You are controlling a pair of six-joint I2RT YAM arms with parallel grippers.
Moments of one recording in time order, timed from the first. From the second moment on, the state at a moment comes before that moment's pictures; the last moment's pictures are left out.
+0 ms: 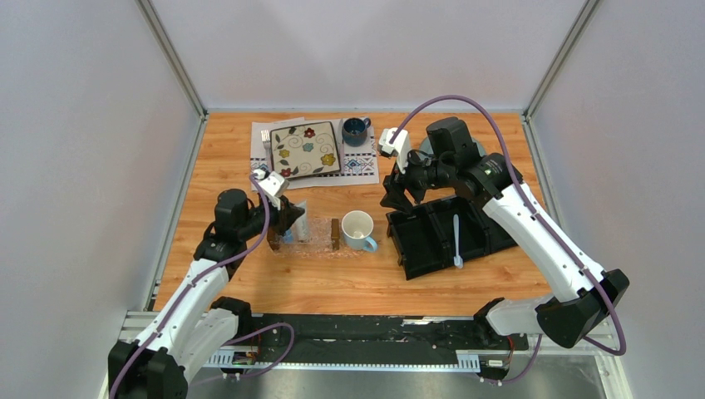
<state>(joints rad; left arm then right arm) -0.23 0.82 0.51 -0.03 0.53 0.06 0.59 1.33 1.49 -0.85 -0.51 -0.41</state>
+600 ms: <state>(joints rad) -0.22 0.81 0.51 -0.02 0.54 0.06 0.59 1.33 1.49 -0.85 -0.51 -0.41</state>
